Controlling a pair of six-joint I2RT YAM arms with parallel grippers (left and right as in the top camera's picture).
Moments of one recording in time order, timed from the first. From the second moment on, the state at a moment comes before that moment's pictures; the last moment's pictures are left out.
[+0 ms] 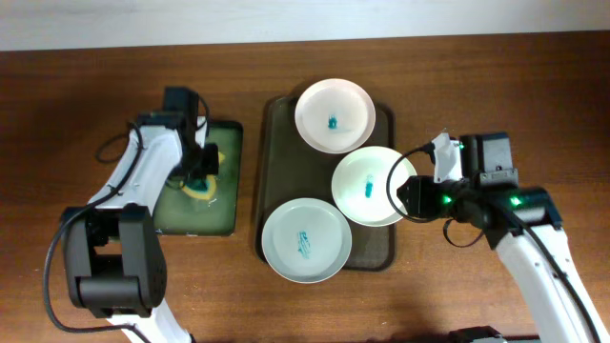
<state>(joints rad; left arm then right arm) -0.05 1.92 1.43 -0.93 -0.04 -0.07 0.09 1.21 1.01 -0.89 -0.32 0.16</state>
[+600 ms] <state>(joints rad) -0.60 2.11 1.65 -0.72 0.28 -0.26 -0.07 1.79 1.07 -0.65 -0.28 0.12</state>
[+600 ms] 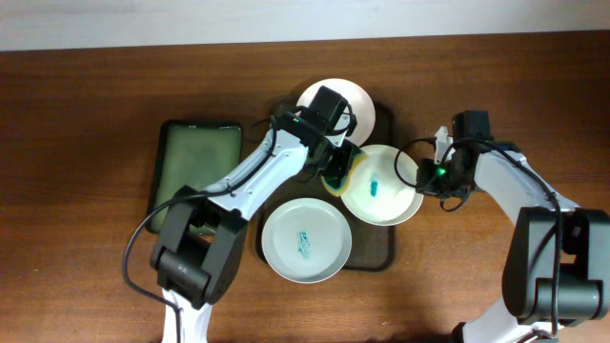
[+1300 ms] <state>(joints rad) -0.73 2.22 1.71 -0.78 -0.13 -0.39 -0.05 1.78 1.08 -0.73 -0.39 0.15</state>
